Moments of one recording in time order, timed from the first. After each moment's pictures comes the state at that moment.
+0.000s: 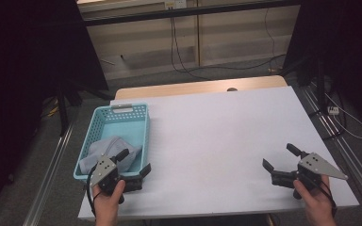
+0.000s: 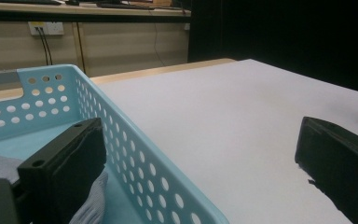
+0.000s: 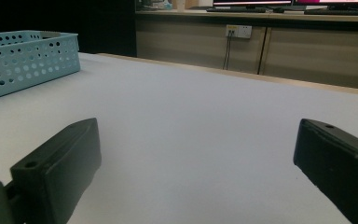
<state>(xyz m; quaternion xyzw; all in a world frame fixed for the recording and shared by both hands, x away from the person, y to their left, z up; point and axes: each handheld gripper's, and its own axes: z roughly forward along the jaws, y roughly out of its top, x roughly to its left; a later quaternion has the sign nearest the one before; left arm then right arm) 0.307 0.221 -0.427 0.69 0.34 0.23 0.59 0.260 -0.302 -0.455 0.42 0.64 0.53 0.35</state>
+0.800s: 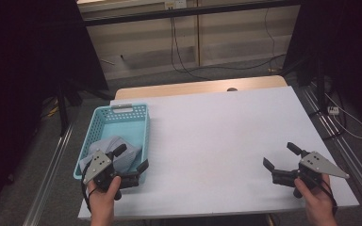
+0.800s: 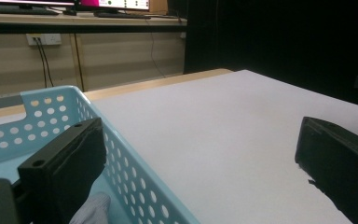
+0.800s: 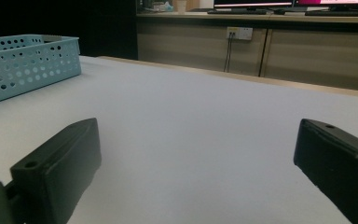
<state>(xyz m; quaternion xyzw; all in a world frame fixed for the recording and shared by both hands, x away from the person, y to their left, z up) 0.309 0.224 -0.401 0.69 0.33 0.23 0.60 0.262 -0.304 -0.453 0.42 0.64 0.54 0.35</state>
